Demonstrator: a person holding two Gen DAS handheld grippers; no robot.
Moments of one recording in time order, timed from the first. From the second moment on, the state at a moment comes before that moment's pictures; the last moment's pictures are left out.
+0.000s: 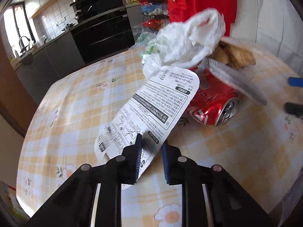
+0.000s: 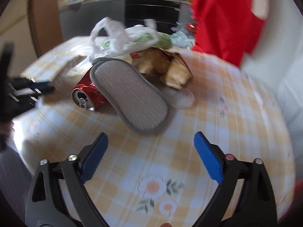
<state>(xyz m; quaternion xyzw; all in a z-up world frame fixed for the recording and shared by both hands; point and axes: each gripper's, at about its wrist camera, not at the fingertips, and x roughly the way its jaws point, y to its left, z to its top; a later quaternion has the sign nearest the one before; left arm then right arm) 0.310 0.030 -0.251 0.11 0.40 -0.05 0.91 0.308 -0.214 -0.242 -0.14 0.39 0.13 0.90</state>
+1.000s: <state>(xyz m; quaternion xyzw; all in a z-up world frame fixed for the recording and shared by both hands) 0.184 0.136 -0.200 -0.27 0.34 -0.07 0.90 0.319 -0.144 -0.251 -0.26 0.37 0.12 0.88</state>
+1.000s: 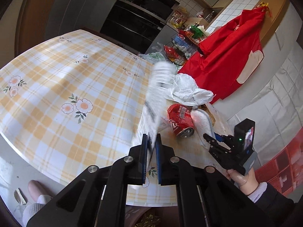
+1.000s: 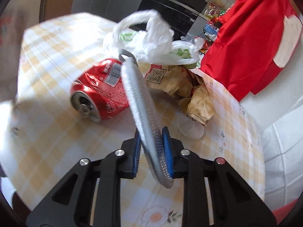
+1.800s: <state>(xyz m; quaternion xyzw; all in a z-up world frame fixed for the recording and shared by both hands) 0.142 0.093 -0.143 -0.23 0.31 -0.12 0.92 0.205 -0.195 -0.165 -0.06 0.33 0.16 0.93</state>
